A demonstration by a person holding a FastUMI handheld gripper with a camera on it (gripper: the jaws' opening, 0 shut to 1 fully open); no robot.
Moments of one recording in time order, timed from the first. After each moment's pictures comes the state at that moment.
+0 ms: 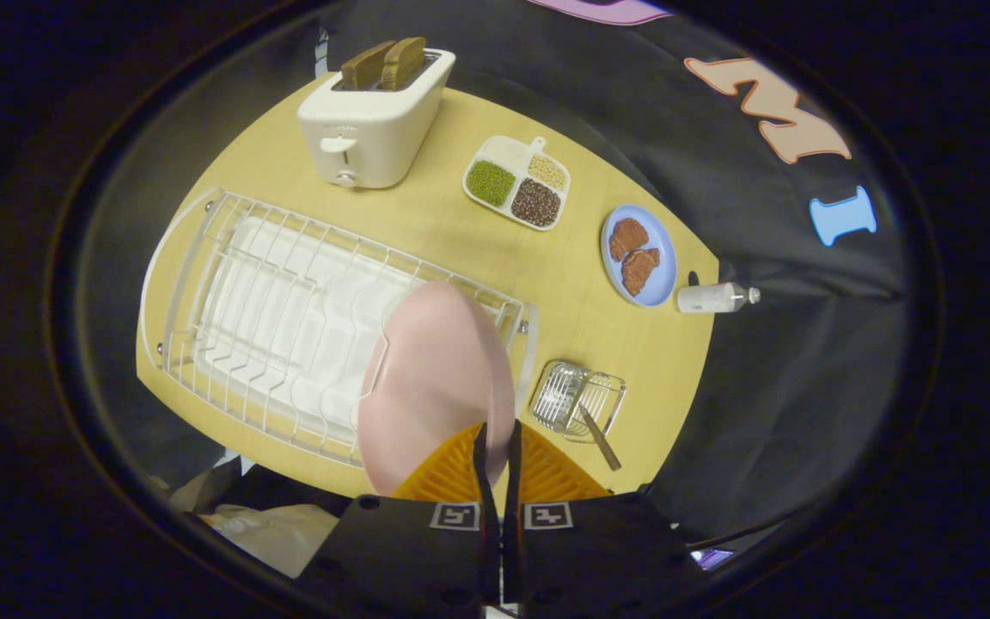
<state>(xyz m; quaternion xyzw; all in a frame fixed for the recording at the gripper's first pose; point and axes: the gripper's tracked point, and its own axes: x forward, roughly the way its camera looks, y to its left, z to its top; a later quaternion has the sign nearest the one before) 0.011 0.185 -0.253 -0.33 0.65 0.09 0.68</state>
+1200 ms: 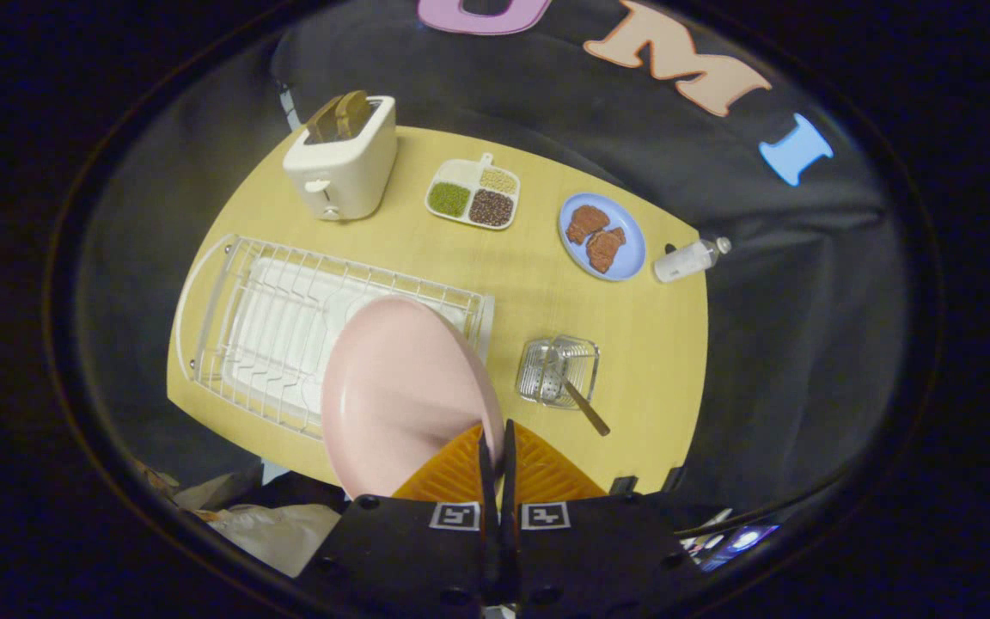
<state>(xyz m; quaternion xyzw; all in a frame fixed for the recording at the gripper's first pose) -0.019 0.111 -0.199 -0.21 0.62 0.08 0.75</state>
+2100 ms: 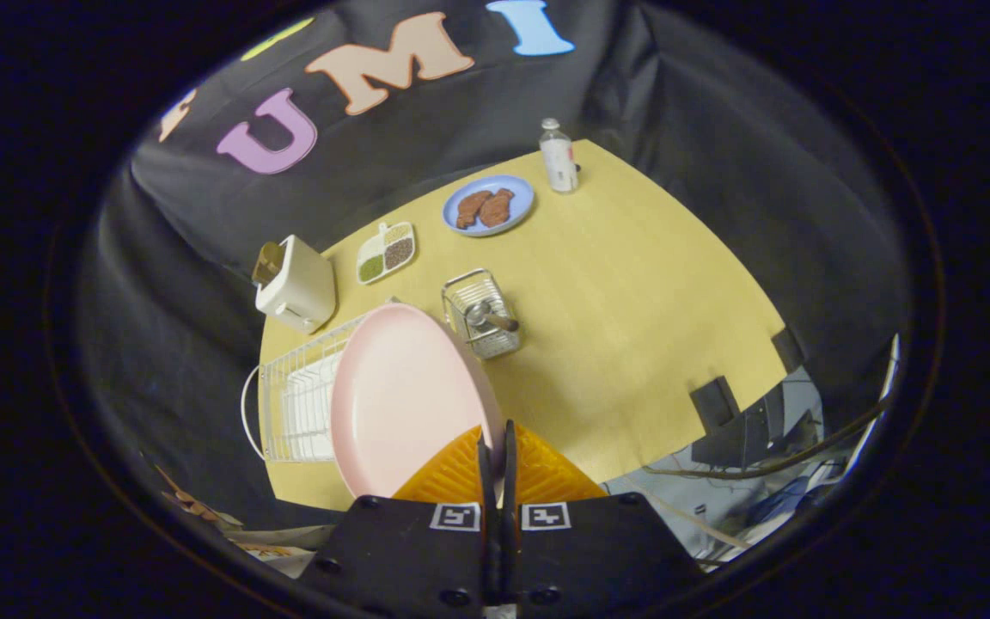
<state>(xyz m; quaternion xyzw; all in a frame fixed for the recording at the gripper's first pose) -0.121 -0.065 -0.229 0.14 0.56 0.00 0.82</state>
